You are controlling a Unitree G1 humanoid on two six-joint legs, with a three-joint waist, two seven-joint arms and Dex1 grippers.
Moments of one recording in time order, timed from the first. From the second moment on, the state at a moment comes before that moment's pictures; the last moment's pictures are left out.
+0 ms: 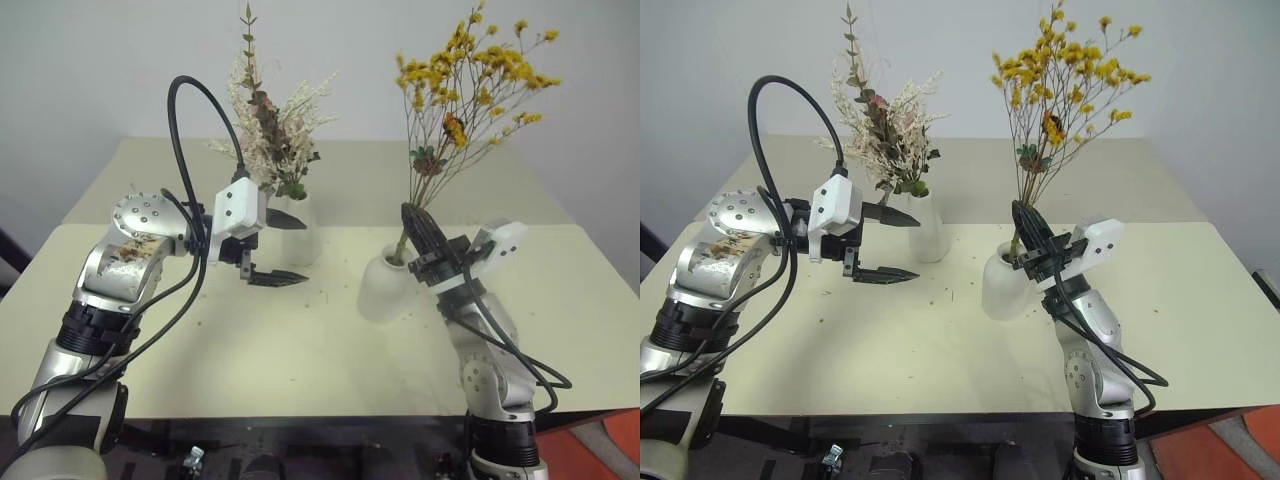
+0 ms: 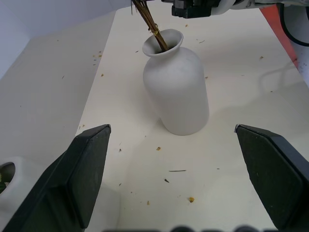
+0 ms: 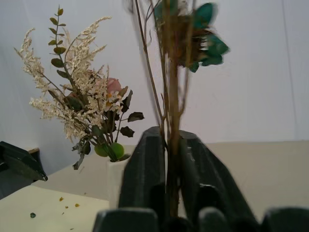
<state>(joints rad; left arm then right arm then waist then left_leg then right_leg) -0.83 0.75 -0.13 -0.01 -0.32 0.34 -1.31 -0.33 -0.13 -0.11 -0.30 0.47 0.12 0.39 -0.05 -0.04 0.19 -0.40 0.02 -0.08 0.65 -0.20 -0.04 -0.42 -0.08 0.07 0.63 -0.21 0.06</state>
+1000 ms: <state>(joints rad) -0.83 0.73 -0.13 0.02 -0.31 0.30 -1.33 -0.21 -0.71 -0.18 -0.55 0.48 0.48 0.57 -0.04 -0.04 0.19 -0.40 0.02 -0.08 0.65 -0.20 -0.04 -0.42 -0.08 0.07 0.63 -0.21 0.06</state>
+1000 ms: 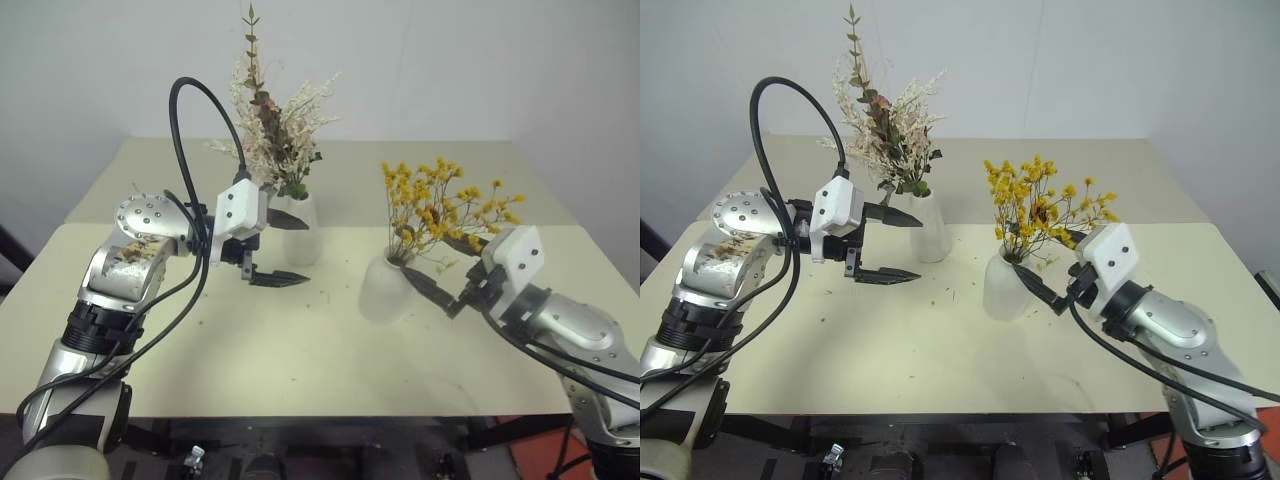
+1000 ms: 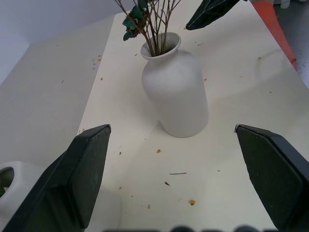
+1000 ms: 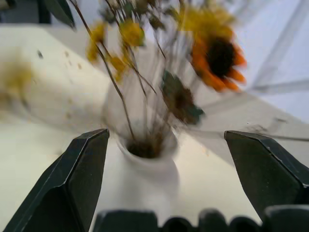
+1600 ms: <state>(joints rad) -0.71 0.88 0.02 -0.01 -0.39 0.36 -1.34 0.22 -0.87 -0.68 -0.53 0.57 0.43 0.93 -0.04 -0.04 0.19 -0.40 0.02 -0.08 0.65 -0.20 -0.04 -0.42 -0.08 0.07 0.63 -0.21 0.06</state>
